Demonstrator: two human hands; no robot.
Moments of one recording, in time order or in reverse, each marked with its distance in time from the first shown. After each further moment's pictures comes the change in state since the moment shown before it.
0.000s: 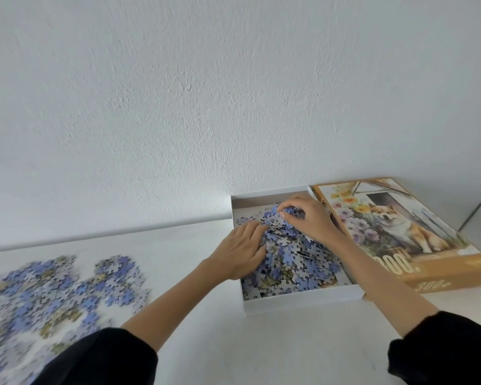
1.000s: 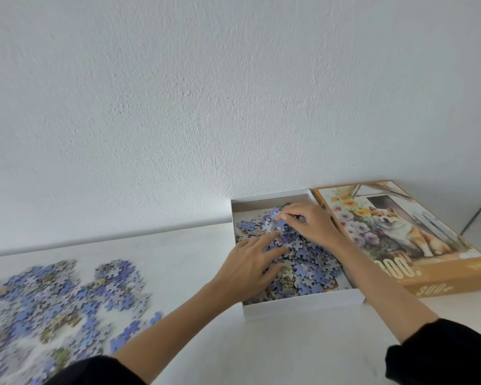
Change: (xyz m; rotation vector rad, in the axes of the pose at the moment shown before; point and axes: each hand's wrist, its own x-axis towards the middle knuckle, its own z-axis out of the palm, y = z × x) left_hand -0.013 0.025 0.000 0.012 0.188 0.123; right_hand 0.000 0.001 -0.003 -0.056 -0.070 0.005
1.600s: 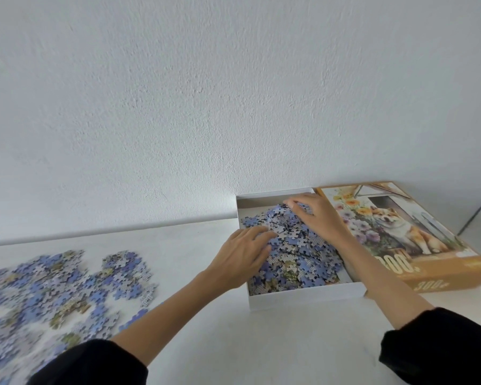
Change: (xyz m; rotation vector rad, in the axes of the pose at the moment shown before) left_hand -0.012 -0.011 -0.014 -0.112 -0.013 -0.113; right_hand 0.000 -0.008 -0.006 -0.054 0.082 0.059
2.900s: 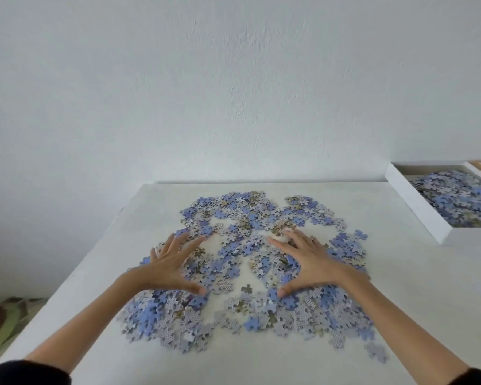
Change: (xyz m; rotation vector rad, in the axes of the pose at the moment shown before) left_hand -0.456 -0.258 -0.144 -0.066 -0.385 -0.570; right_hand -0.122 -0.346 0.253 -0.307 -0.795 -0.131
